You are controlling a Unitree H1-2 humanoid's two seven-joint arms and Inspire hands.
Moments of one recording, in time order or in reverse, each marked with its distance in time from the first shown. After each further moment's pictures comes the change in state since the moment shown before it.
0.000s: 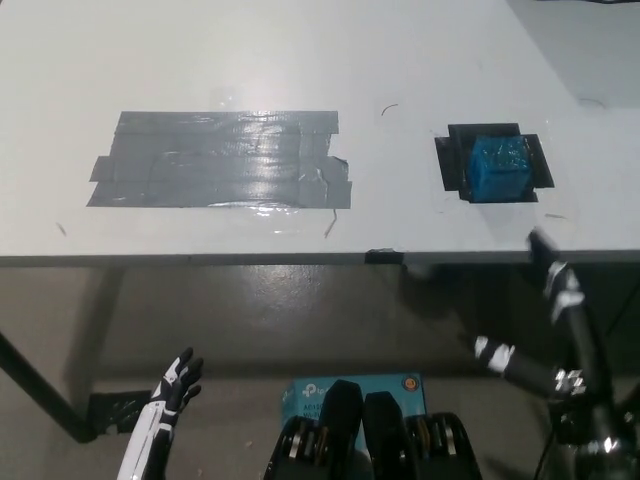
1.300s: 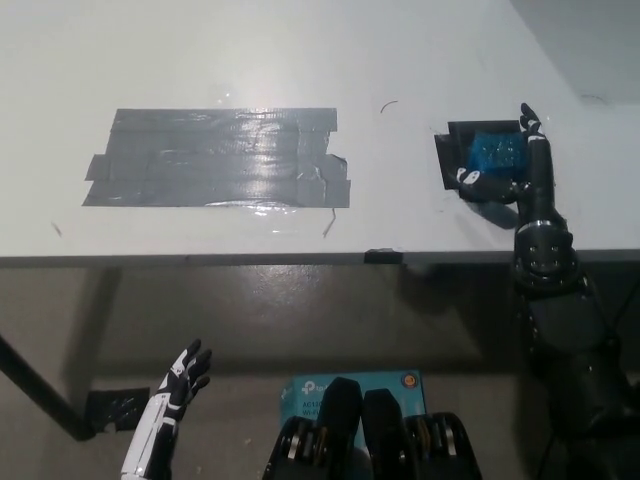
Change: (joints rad) left_arm -0.023 0.000 -0.004 0.003 -0.023 -0.014 -0.026; right_arm -0.749 0.015 -0.153 1.075 -0.033 0.104 -0.246
